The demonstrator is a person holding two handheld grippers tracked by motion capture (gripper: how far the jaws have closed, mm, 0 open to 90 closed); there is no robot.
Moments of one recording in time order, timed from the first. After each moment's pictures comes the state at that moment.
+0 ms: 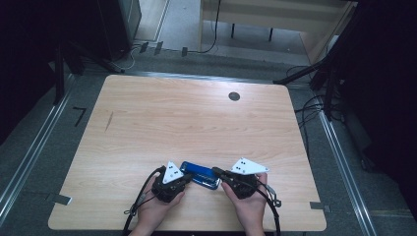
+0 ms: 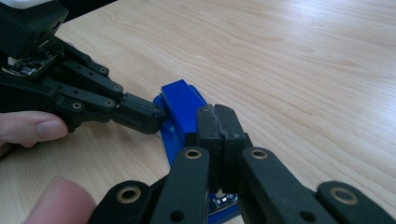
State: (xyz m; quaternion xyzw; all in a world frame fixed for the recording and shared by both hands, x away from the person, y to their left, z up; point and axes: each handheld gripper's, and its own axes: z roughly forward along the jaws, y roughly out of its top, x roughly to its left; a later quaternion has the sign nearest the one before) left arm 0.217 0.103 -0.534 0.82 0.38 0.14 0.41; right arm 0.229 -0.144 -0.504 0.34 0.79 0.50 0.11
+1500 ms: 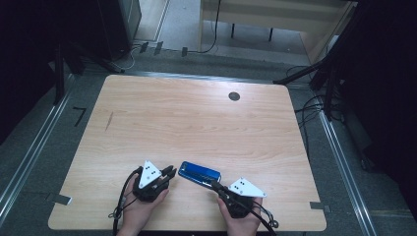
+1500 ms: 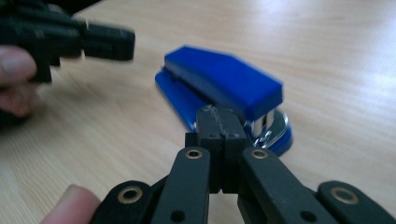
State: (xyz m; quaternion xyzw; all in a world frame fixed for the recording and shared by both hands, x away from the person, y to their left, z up) left arm 0.207 0.153 -0.526 0.76 0.41 0.22 0.45; right arm 0.182 -0.133 -0.536 0.42 0.74 0.51 0.14
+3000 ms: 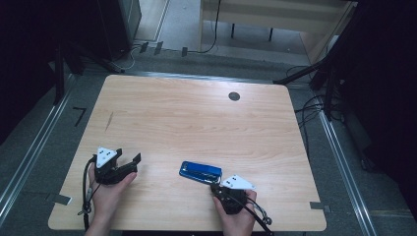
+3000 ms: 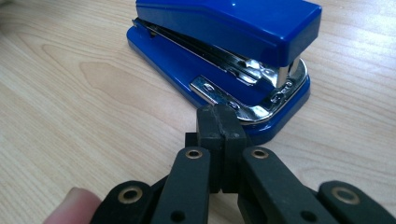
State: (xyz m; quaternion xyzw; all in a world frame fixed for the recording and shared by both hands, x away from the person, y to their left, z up) left arm 0.238 0.250 -0.526 0.66 0.57 0.27 0.42; right arm 0.195 -0.120 -0.546 0.46 0.77 0.42 0.12
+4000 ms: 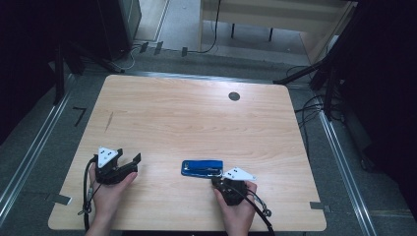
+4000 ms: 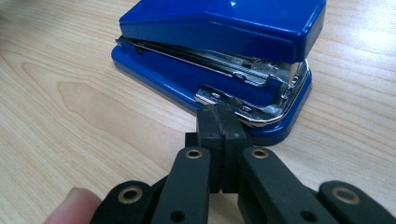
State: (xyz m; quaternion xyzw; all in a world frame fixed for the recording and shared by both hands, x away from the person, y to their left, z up) left arm 0.238 0.249 -0.526 0.66 0.57 0.27 0.41; right arm 0.217 -0.123 -0.547 0.47 0.77 0.43 0.11
